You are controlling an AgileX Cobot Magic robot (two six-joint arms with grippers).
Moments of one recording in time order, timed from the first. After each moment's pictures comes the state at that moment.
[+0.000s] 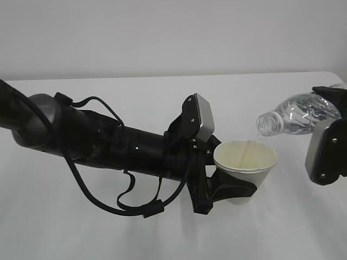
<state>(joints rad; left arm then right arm) -0.69 2.10 -1.10 1.20 -0.90 -0.70 0.16 1.33 -0.34 -0.03 -0.70 -1.51</state>
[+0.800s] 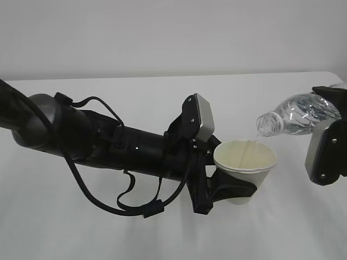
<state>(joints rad) -0.69 2.10 -1.10 1.20 -0.90 -0.70 0.16 1.33 -0.34 -0.03 -0.70 -1.52</state>
